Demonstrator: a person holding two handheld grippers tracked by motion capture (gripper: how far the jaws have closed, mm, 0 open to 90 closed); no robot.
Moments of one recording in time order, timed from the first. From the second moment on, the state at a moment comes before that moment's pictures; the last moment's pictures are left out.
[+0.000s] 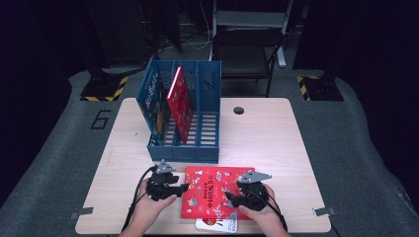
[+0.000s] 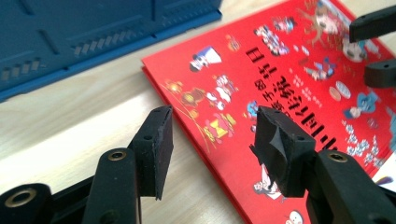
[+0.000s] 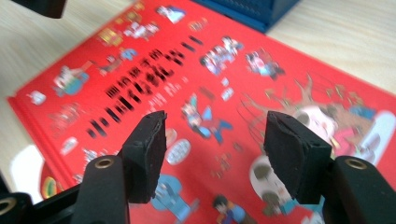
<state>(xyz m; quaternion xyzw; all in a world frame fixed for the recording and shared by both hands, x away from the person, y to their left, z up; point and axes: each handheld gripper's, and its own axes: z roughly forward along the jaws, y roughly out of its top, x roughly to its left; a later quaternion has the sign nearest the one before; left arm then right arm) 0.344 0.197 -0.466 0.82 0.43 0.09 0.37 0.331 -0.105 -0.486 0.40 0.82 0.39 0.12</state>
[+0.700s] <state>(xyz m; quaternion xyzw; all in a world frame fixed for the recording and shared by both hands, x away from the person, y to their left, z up) 0.336 0.162 -0.491 0.87 0.33 0.10 0.35 0.318 -0.122 -0.496 0.37 0.85 0.35 0.16</state>
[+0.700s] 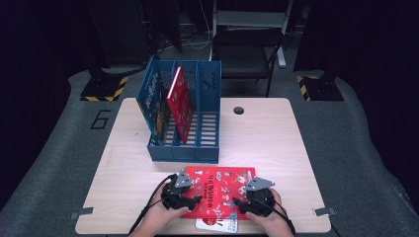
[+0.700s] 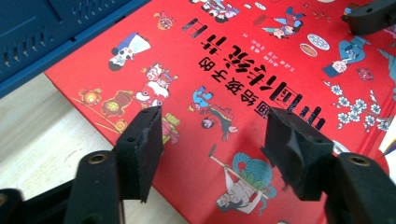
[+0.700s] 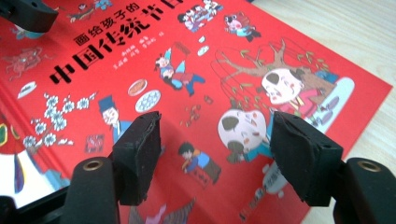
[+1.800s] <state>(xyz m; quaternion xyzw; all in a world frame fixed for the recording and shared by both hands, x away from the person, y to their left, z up) 0.319 0.186 -0.497 0.87 0.35 0.07 0.33 0.284 -0.184 -0.495 0.44 0.82 0.34 0.12</state>
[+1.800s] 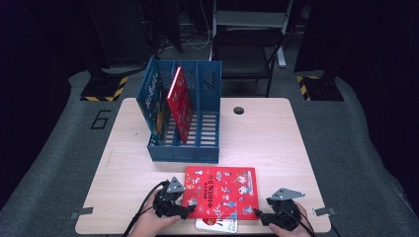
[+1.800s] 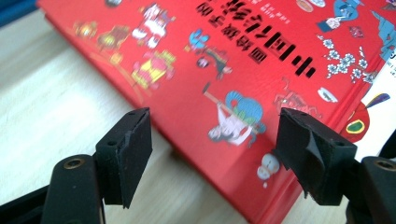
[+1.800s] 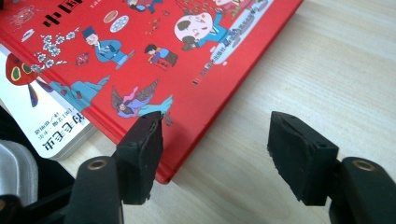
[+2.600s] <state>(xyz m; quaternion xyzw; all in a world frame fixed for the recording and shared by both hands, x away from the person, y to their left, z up) 0.320 0.186 -0.501 0.87 0.35 0.05 0.34 0.277 -0.165 -0.501 0.37 0.87 0.32 0.10</state>
